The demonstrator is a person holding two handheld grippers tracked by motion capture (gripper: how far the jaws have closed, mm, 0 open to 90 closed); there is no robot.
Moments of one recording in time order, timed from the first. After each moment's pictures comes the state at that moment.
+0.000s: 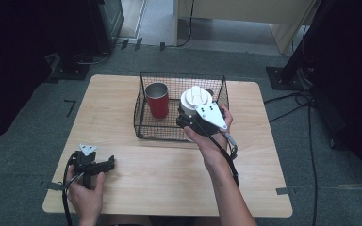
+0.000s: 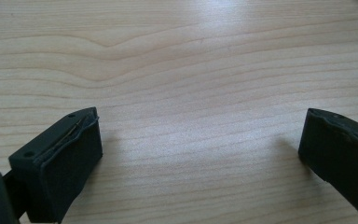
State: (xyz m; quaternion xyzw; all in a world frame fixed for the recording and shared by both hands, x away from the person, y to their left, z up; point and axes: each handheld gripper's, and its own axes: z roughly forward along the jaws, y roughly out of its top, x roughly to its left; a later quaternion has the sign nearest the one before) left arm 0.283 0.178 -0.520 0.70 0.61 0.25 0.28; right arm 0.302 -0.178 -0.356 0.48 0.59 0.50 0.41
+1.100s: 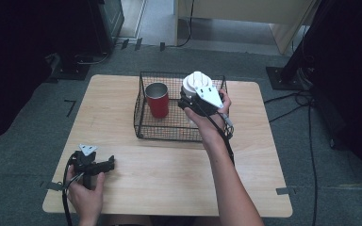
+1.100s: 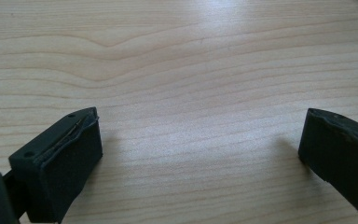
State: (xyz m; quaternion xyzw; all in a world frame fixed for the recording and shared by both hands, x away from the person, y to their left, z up) left arm 0.283 0.178 -0.520 0.70 0.60 0.25 0.28; right arm 0.360 -0.182 -0.356 0.50 0.57 0.49 0.43
